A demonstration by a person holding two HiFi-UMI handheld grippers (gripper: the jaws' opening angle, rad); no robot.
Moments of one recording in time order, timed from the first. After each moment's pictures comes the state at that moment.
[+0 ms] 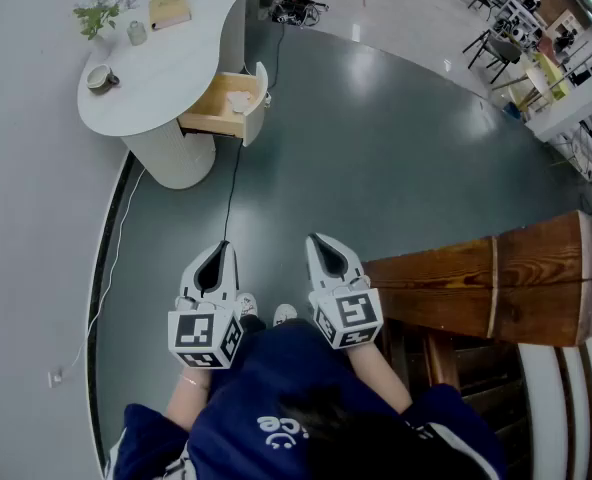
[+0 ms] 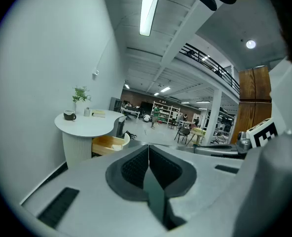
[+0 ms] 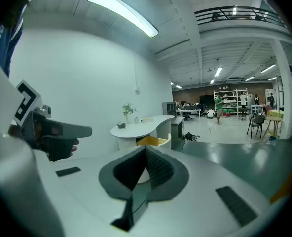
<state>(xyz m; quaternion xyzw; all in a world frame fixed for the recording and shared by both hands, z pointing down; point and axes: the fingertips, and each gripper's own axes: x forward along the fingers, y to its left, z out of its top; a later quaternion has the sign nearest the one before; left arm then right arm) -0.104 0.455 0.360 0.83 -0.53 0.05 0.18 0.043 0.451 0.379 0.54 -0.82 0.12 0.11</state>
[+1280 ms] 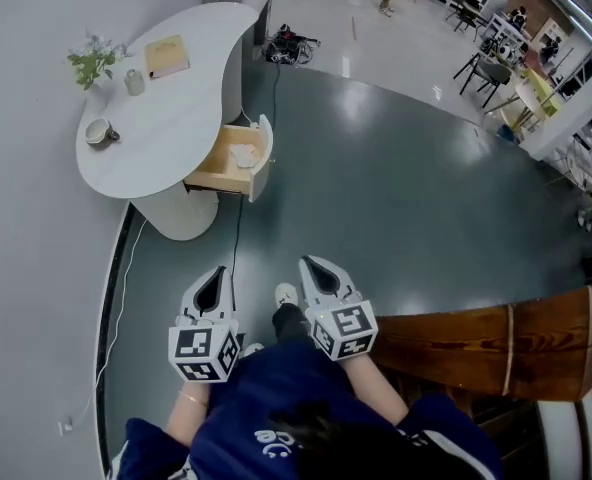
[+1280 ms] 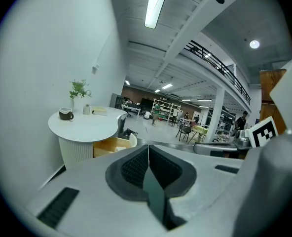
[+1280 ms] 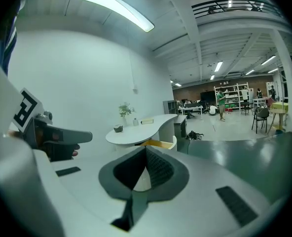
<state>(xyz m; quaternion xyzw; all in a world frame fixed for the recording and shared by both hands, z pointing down) -0.144 0.350 0.384 0.82 -0.53 0.07 0.19 0.005 0.344 0.397 0.54 -0.83 0.14 0.09</state>
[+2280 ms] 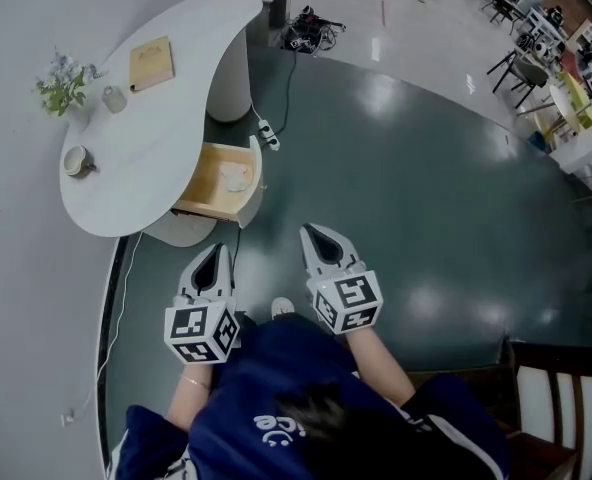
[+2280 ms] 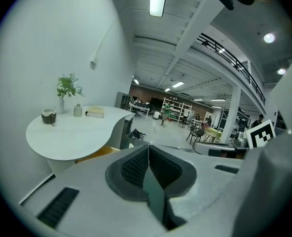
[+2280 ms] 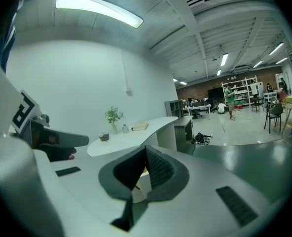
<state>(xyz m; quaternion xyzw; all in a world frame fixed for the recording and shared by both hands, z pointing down) -0.054 0.152 0.383 0.78 -0.58 0.07 0.21 0.097 0.120 0.397 0.49 -0.86 0.15 0.07</state>
